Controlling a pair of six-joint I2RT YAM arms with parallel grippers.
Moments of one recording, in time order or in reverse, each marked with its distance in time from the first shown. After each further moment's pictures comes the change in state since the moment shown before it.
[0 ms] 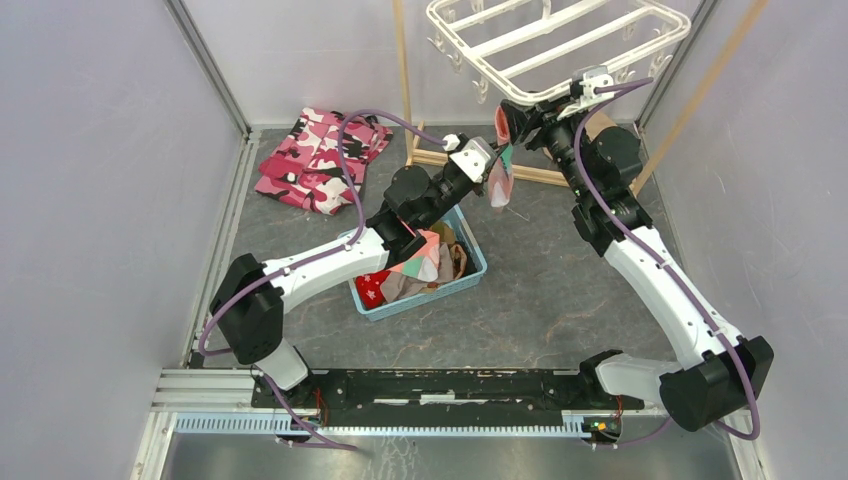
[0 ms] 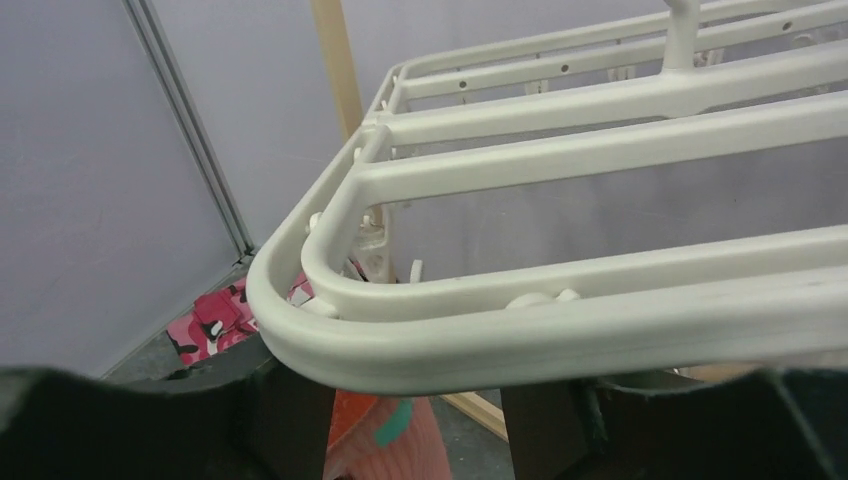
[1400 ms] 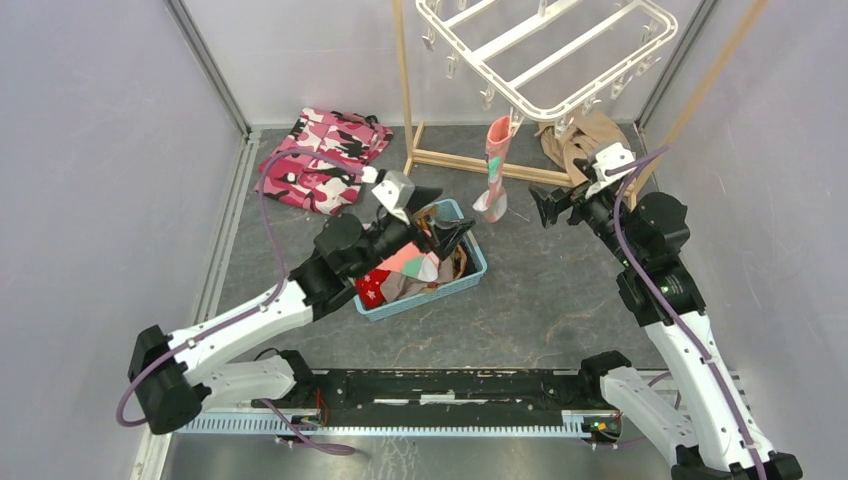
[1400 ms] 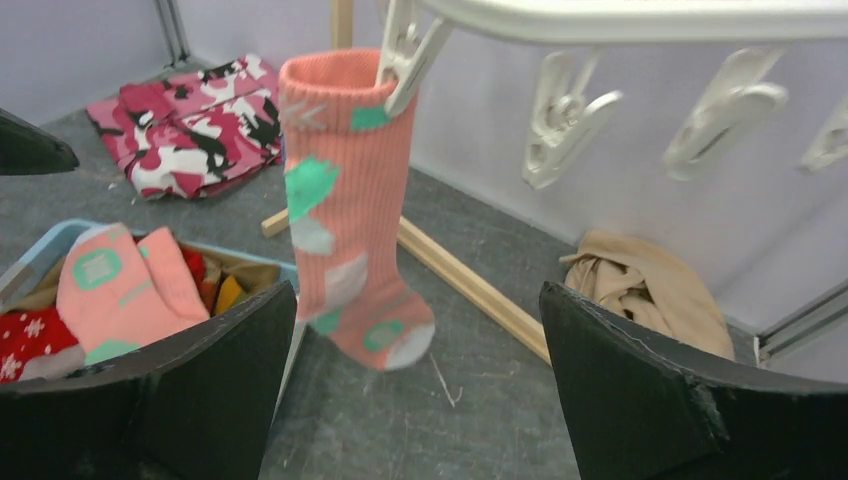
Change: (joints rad) left arm 0.001 -0.486 -0.367 -0.281 0.037 -0.405; right arm -0.107 -0.439 -0.241 -0.415 -0.148 -0.277
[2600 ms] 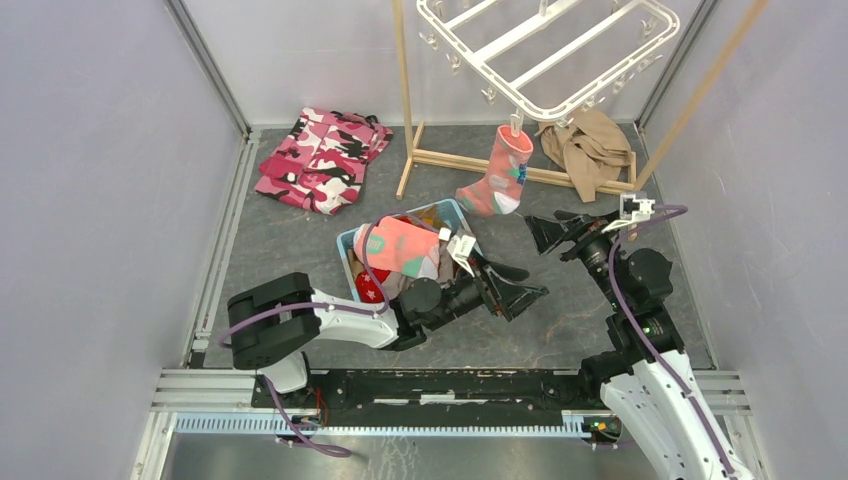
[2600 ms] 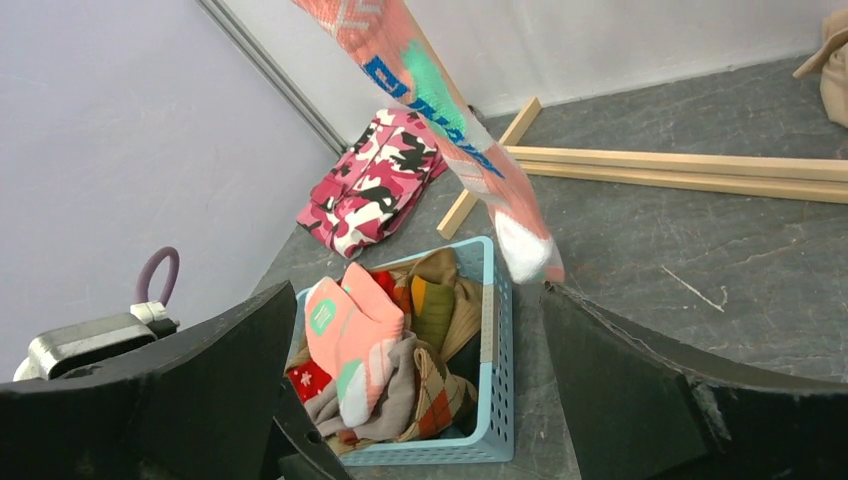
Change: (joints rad) left arm -0.357 0.519 -0.164 0.745 -0.145 -0.644; right arm -0.012 -0.265 -0.421 0.185 0.025 0.732
